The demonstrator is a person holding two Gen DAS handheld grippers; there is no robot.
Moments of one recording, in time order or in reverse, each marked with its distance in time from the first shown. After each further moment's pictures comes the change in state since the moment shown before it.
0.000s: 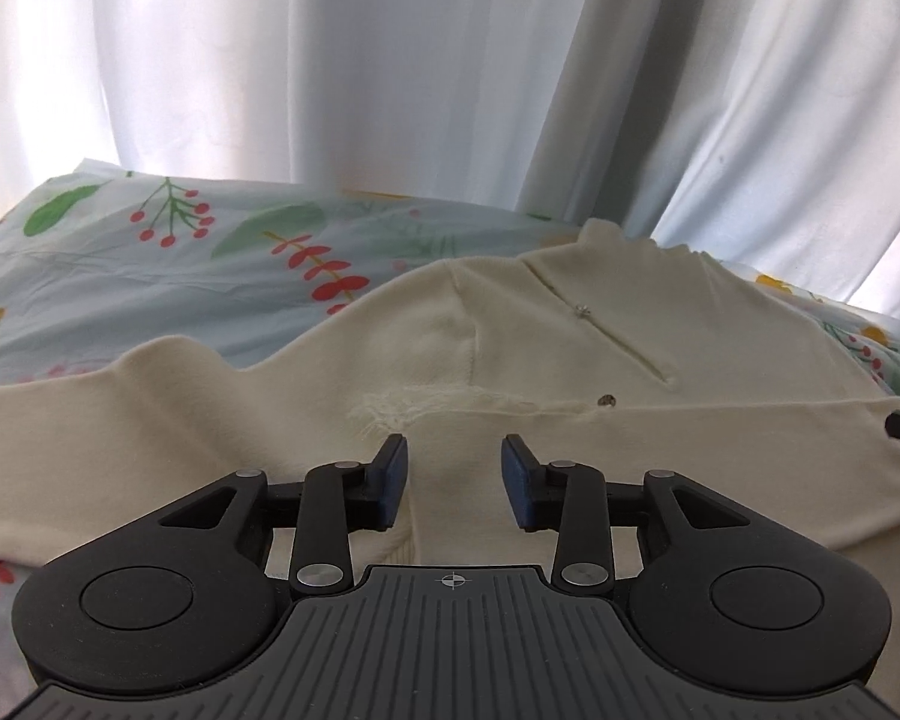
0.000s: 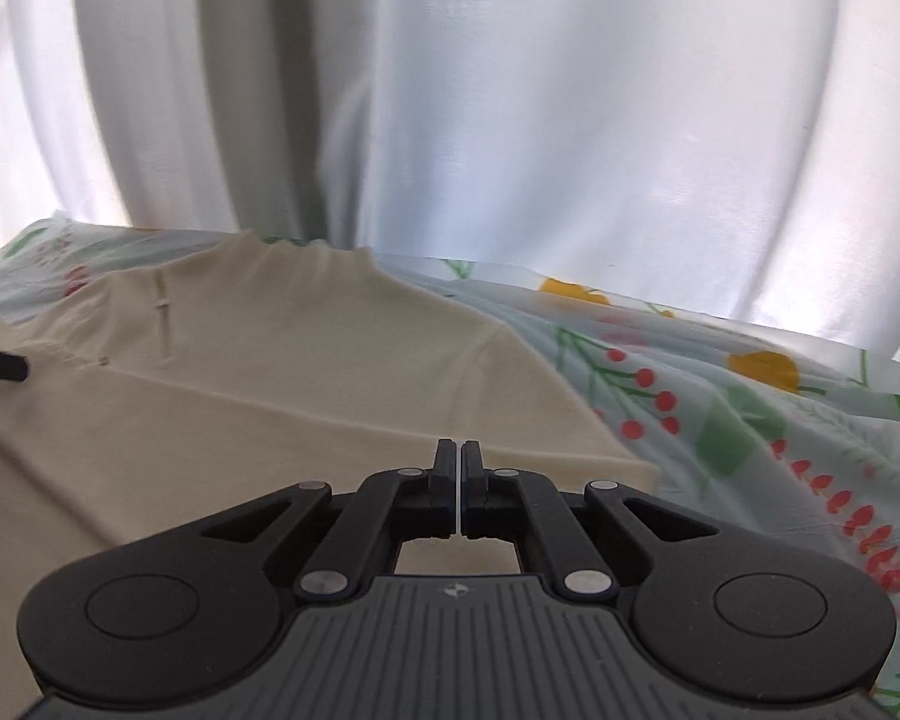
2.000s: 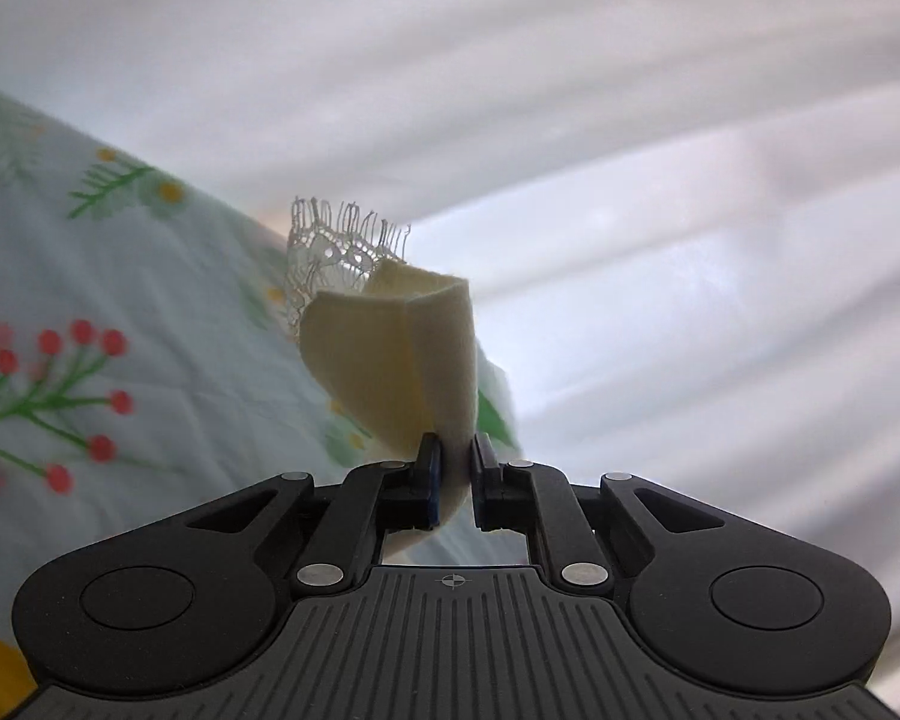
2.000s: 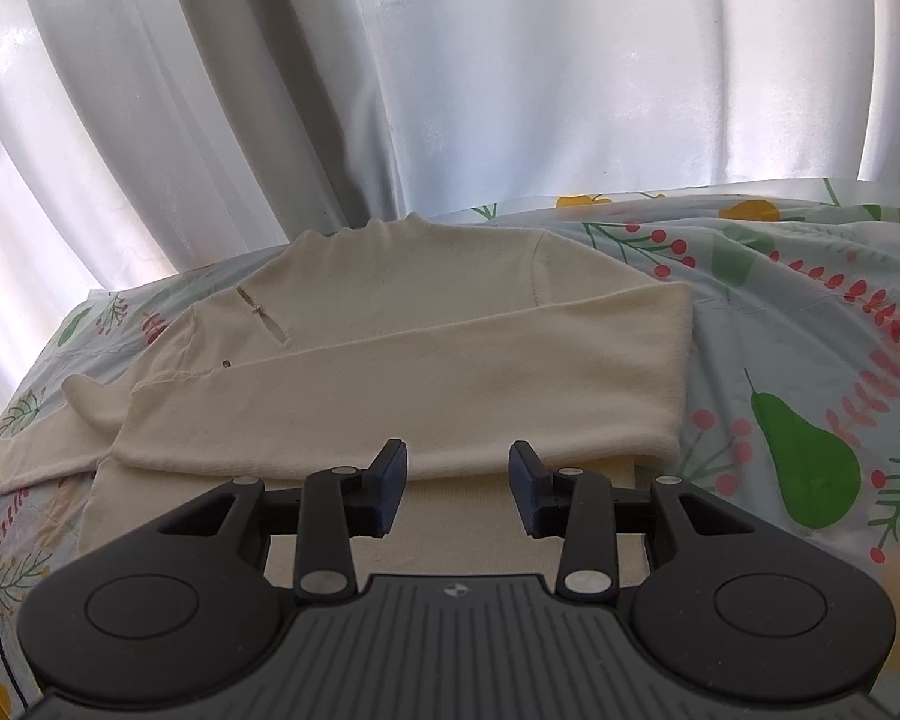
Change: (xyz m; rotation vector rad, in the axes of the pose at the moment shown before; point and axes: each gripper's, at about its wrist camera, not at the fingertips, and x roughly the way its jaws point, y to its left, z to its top) left arm -0.113 0.282 -0.046 -1.029 -0.566 -0.007; right arm -0.066 0.032 -0.039 0.345 0.019 -0.002
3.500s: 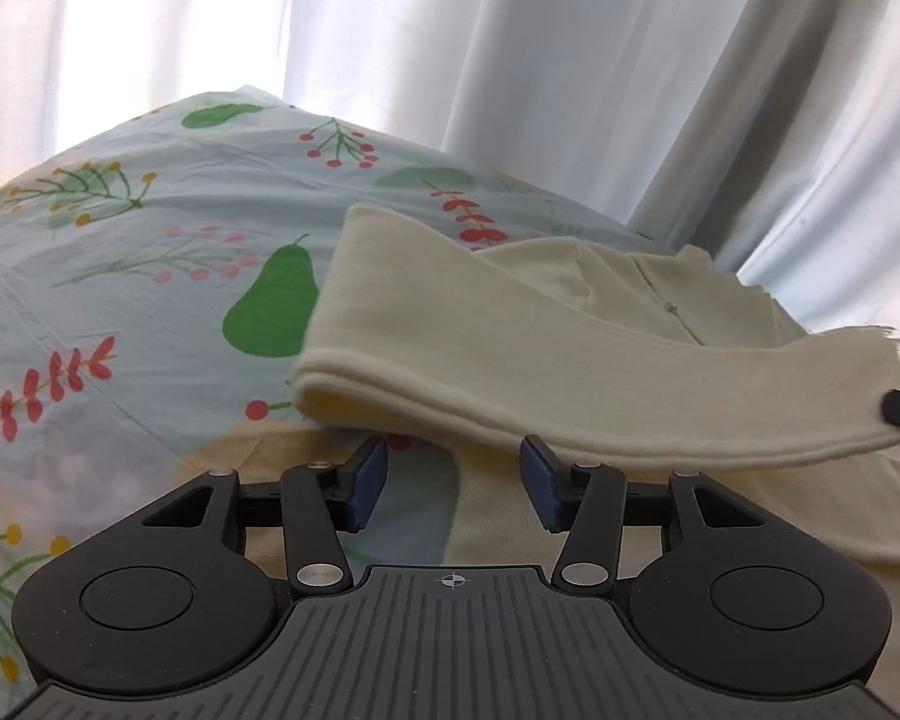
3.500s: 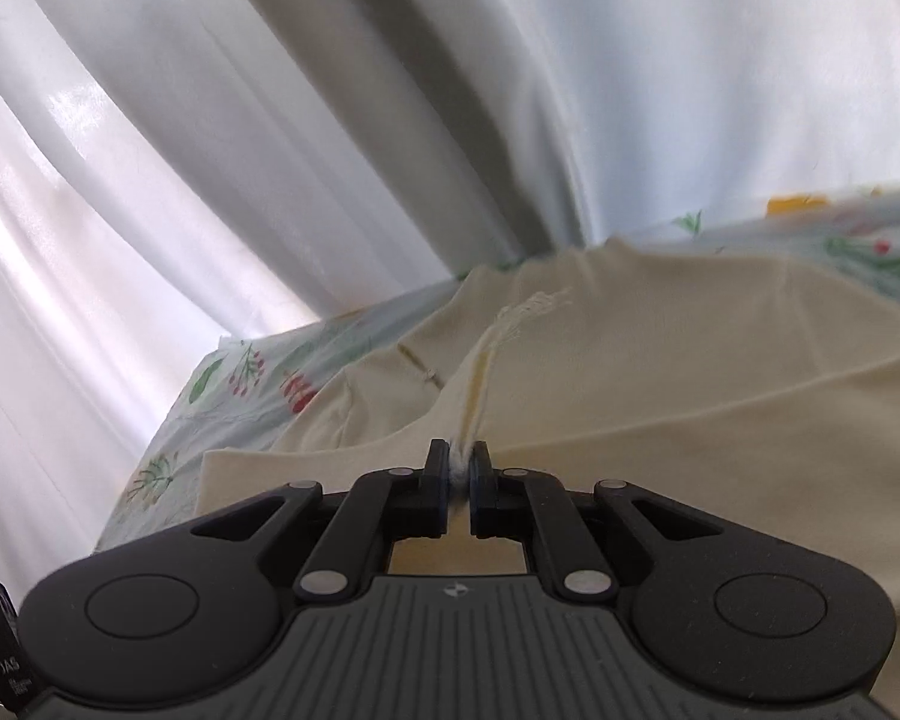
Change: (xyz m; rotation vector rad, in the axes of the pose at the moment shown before) left arm 0.001 -0.105 -0.243 0.827 0.432 0.167; right arm 0.058 0.041 0.046 0.023 -0.026 0.262
